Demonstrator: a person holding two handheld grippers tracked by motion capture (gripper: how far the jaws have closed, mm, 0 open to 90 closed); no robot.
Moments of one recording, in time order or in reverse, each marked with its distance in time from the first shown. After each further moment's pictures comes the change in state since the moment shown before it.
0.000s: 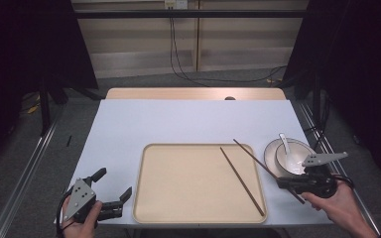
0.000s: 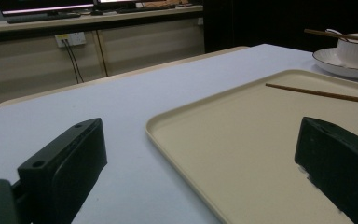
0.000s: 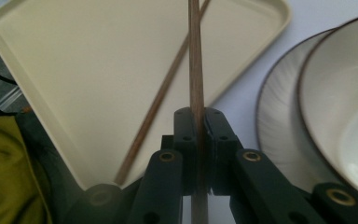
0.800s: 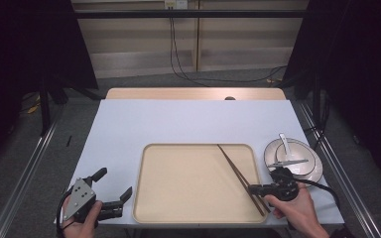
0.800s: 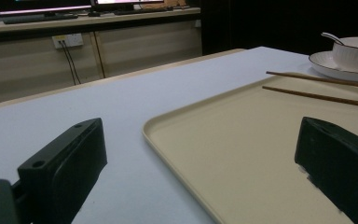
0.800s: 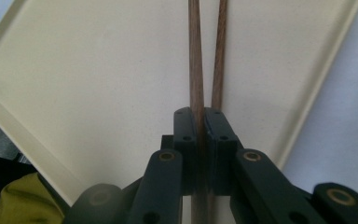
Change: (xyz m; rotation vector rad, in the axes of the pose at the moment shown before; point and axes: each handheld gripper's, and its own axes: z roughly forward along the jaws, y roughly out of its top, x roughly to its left) left arm 0.000 0.001 0.000 -0.006 -0.007 -0.005; right arm 0.043 0.010 0.070 0.069 -0.025 0.298
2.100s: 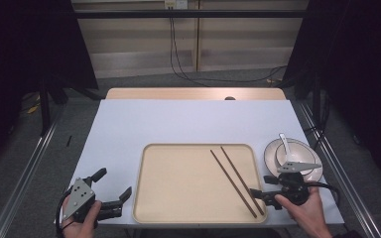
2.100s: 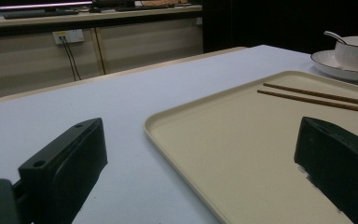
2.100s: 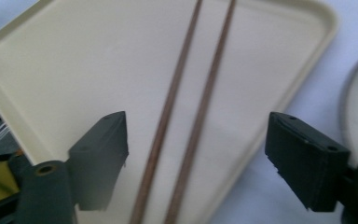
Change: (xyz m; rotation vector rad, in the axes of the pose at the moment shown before) left arm 0.002 -0.001 -0.001 0.015 0.008 -0.006; right arm -0.009 -0.010 -0.025 -0.168 -0.021 -0.227
